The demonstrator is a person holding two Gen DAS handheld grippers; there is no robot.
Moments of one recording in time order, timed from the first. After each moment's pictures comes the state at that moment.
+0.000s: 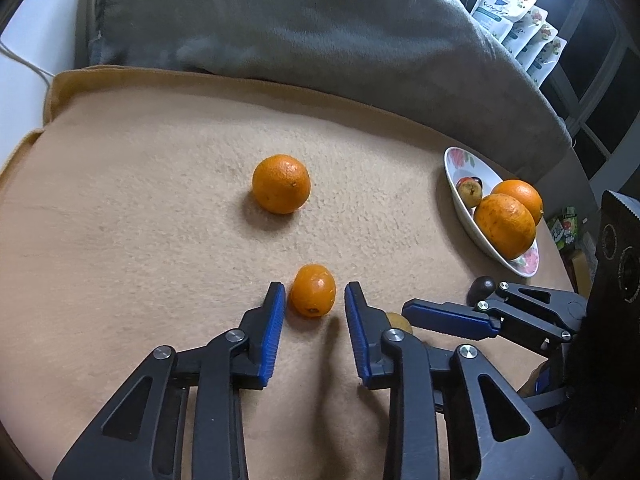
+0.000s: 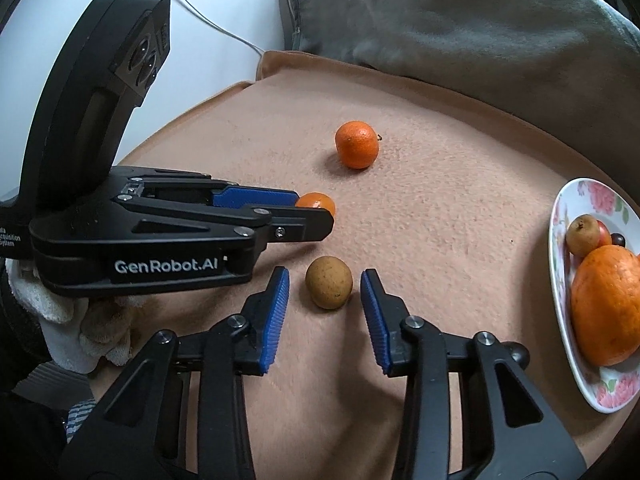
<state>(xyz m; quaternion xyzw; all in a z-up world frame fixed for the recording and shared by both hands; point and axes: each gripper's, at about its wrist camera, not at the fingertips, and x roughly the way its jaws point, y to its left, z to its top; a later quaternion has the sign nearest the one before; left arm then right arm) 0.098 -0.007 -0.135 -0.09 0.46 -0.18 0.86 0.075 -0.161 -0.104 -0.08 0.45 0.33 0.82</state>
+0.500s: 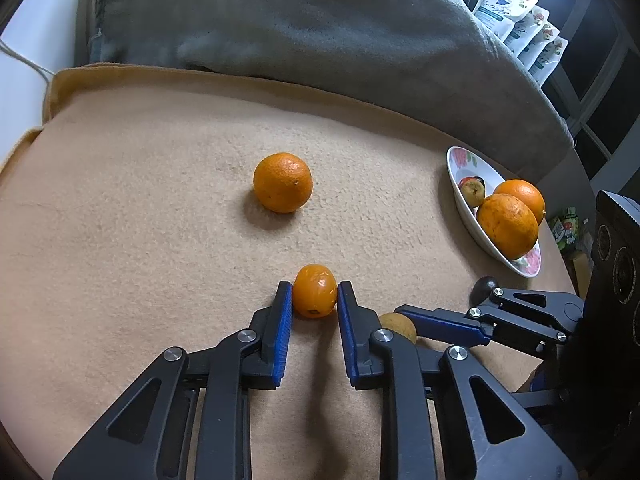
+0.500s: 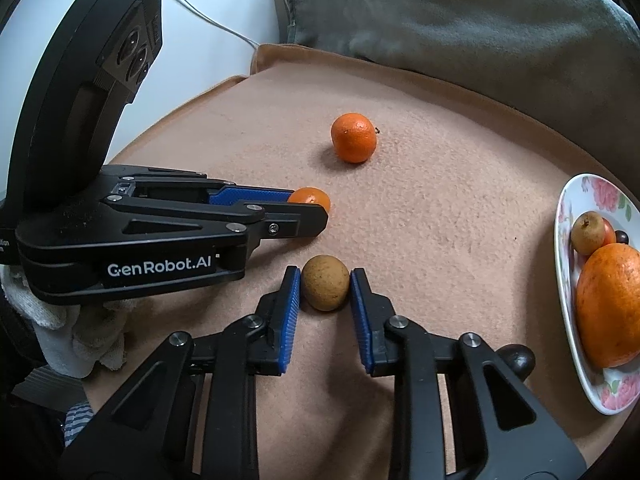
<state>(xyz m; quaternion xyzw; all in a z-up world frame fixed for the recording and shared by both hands) 0.099 -0.009 -0.137 -0.09 0.46 -0.18 0.86 0.080 -0.158 -0.108 -0.08 0.46 0.32 0.82</state>
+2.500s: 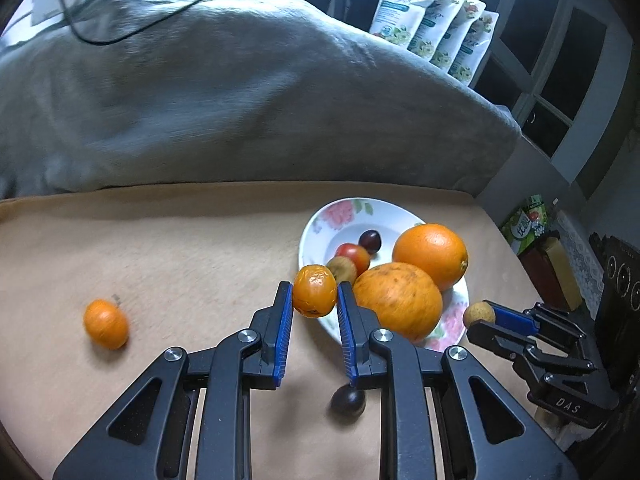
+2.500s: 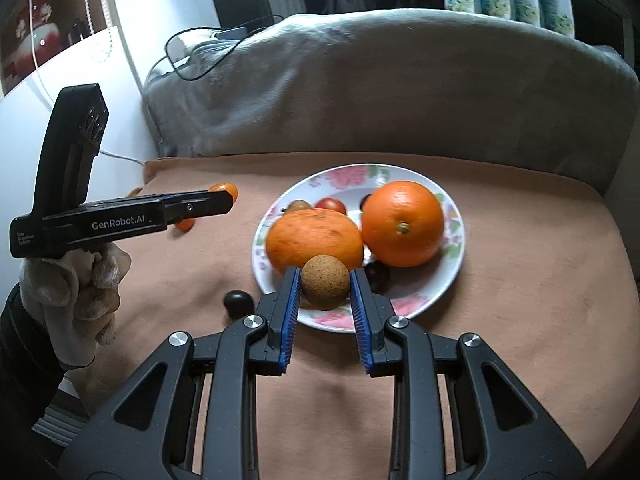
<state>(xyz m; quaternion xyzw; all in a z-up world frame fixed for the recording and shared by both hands) 0.127 -0.132 -0.078 -0.04 0.40 -0.26 0.88 0.067 -0.357 -0.055 0.05 0.39 0.16 0.90</state>
